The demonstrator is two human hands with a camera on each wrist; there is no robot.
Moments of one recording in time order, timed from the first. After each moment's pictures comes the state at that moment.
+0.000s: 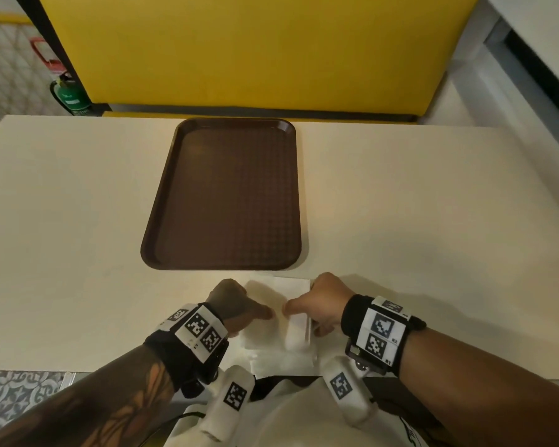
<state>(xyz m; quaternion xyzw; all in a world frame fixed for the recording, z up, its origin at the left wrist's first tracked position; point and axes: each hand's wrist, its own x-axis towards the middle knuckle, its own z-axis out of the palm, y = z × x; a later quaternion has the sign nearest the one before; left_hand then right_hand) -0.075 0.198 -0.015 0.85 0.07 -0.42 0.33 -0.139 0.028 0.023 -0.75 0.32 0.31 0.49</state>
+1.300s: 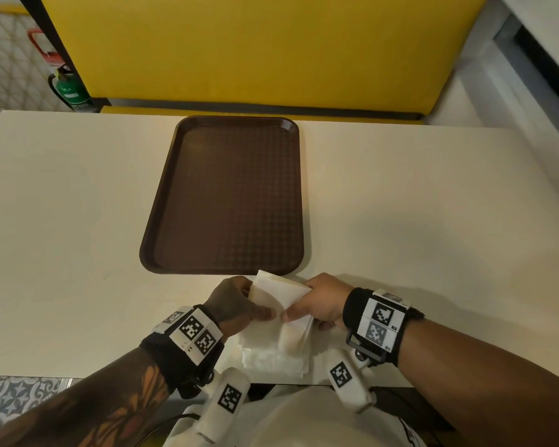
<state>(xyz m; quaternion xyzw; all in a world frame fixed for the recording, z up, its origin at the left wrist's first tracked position) -0.064 0.202 -0.019 0.81 0.00 -0.41 0.42 -0.118 0.017 0.009 -0.74 0.29 0.36 0.49</state>
